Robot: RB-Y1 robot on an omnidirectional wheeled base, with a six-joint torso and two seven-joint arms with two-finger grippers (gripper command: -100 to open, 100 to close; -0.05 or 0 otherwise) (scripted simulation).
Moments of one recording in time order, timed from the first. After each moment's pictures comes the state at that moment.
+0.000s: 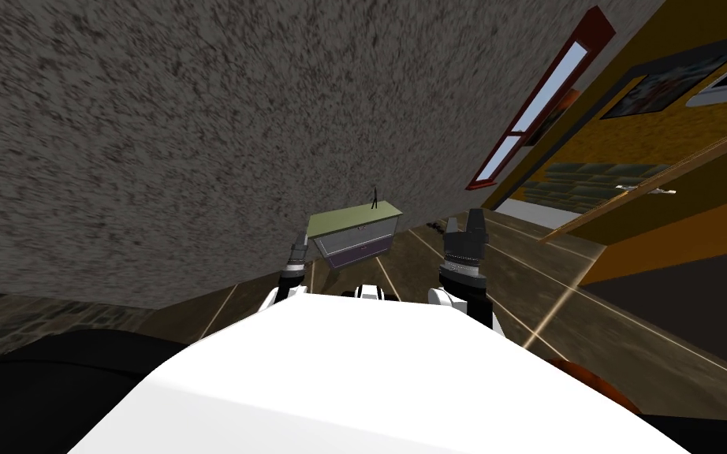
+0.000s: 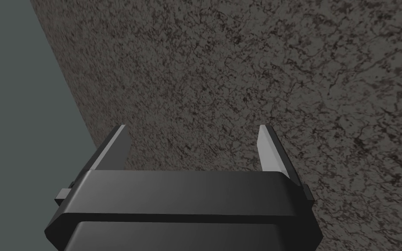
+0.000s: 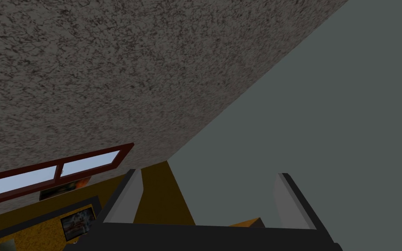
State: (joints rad) left arm 0.43 0.20 0.15 -1.80 -0.06 -0.75 -0.18; right arm 0.53 0.01 0.01 -2.32 0.01 -0.53 0.16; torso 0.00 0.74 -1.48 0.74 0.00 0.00
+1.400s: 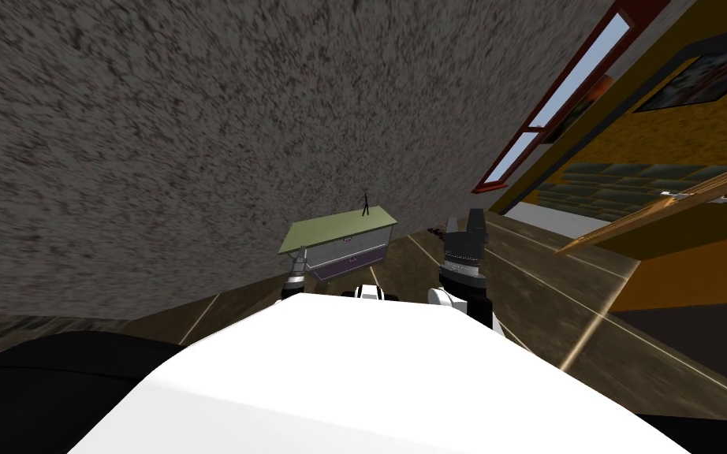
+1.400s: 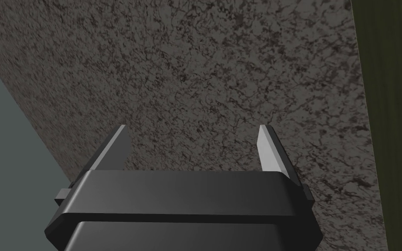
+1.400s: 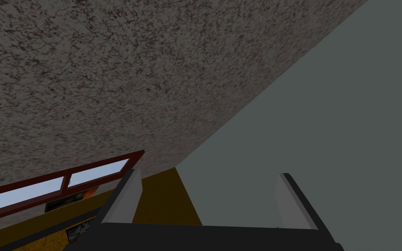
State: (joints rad) left arm 0.37 0.19 0.20 -1.40 -0.04 -0.96 -0.19; right arm 0.53 0.01 0.01 -2.32 0.01 -0.53 0.16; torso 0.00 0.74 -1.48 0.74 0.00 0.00
